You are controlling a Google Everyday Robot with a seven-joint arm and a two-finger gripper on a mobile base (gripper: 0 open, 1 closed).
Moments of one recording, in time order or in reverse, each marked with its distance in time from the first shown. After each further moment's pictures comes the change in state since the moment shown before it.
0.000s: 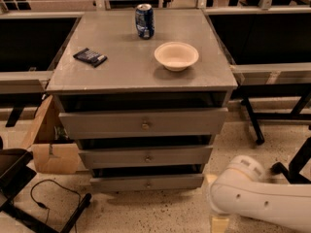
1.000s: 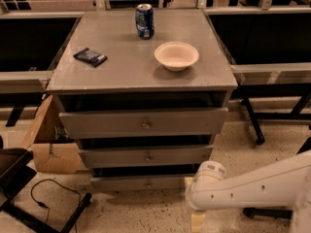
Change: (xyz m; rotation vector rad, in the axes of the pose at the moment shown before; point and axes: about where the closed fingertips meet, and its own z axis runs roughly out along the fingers) arm -0.055 -0.017 0.112 -0.012 -0.063 -0.078
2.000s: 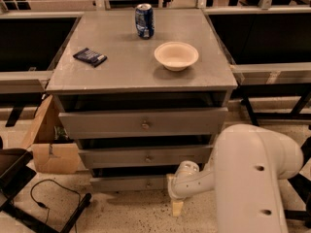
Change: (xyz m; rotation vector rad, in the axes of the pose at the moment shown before) arm -0.042 -0.071 0.189 0.008 -0.102 -0.062
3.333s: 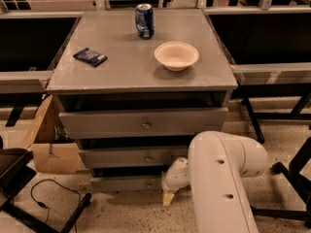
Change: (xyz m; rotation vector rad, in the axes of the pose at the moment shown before) arm -0.012 -0.053 0.082 0.018 -0.039 0.074
